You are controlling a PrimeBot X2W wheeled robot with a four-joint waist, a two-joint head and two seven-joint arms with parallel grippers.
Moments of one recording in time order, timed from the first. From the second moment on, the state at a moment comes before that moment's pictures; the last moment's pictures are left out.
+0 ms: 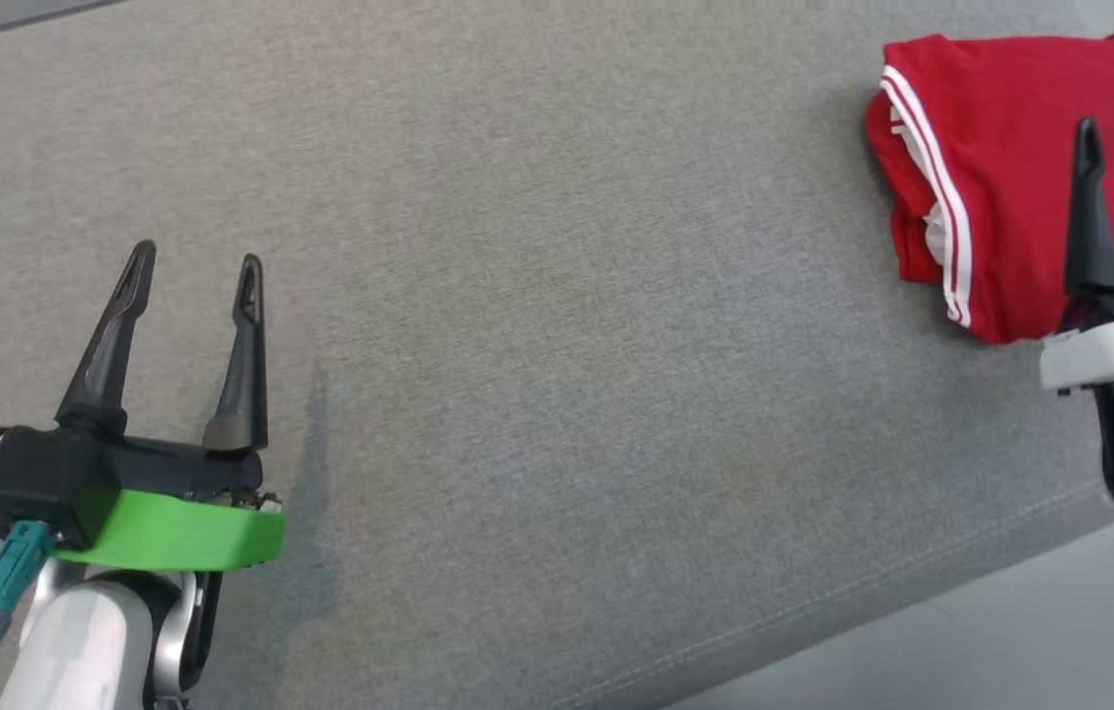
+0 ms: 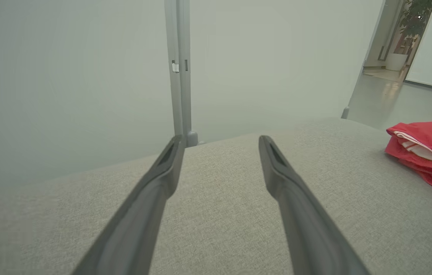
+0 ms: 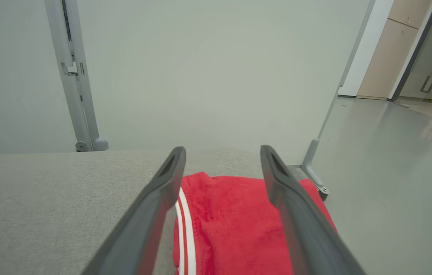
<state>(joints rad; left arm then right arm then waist) -0.21 0.30 -0.19 -0.17 -0.29 0.01 -0.14 -0.42 -0.28 -0.09 0.16 0.23 0.13 -0.22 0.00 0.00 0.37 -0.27</state>
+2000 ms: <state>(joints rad) 0.02 0.31 -0.17 -0.04 -0.37 0.08 -0.16 0.01 -0.13 -0.01 -0.08 0.19 0.13 -0.07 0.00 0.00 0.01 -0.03</state>
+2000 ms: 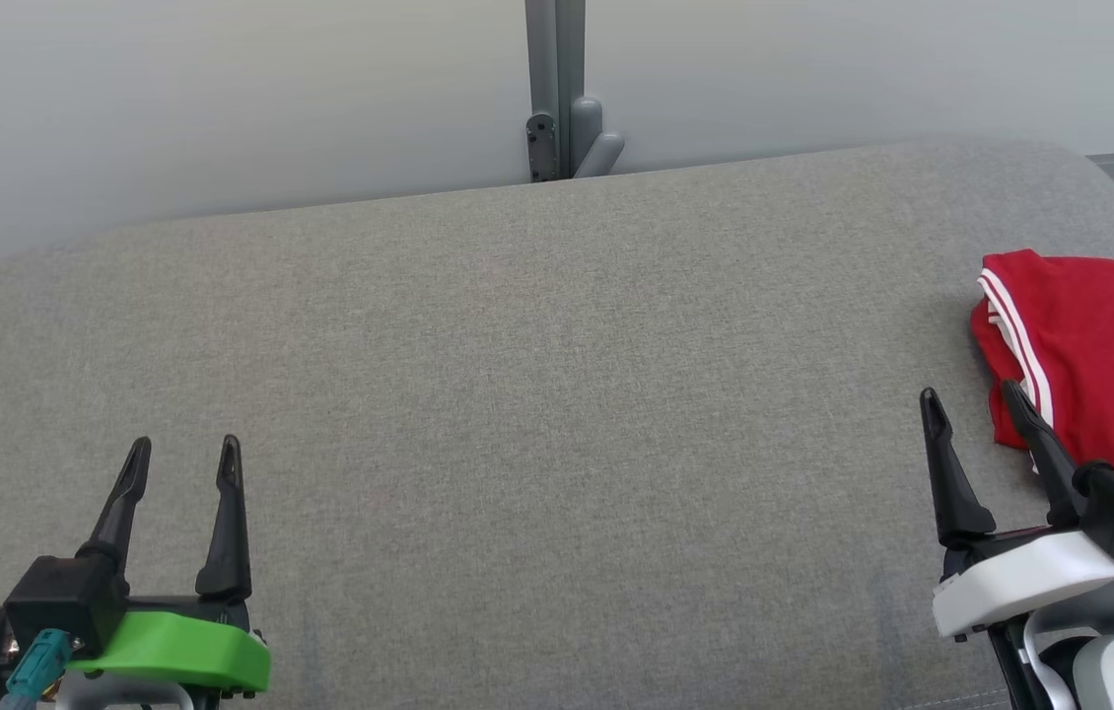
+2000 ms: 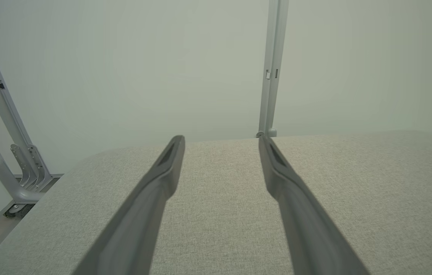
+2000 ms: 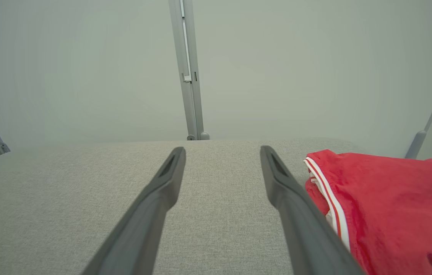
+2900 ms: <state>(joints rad) 0.03 0.29 -0.20 0.01 -0.39 0.08 -0.17 0.03 -0.12 -0.01 -0.04 0.19 0.13 -0.07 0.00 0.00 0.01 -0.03</state>
